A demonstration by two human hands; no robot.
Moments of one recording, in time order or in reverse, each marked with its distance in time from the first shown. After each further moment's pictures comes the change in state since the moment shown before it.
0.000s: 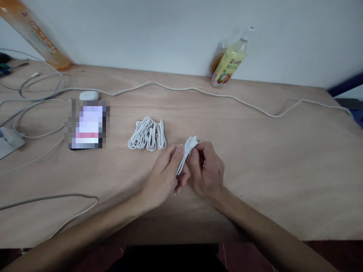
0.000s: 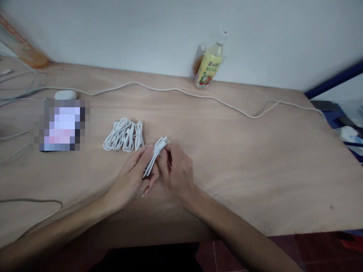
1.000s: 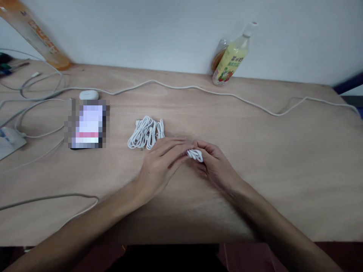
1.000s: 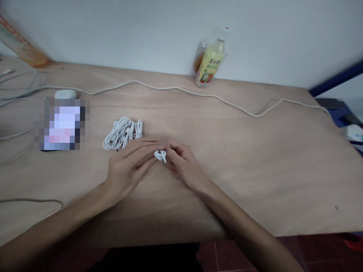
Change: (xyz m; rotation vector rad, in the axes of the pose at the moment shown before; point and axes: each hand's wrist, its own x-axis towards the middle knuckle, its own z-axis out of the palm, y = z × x) left_hand 0.011 -0.009 -0.031 0.866 0.153 0.853; right_hand 0.025 0.002 -0.022 0.609 -0.436 0.626
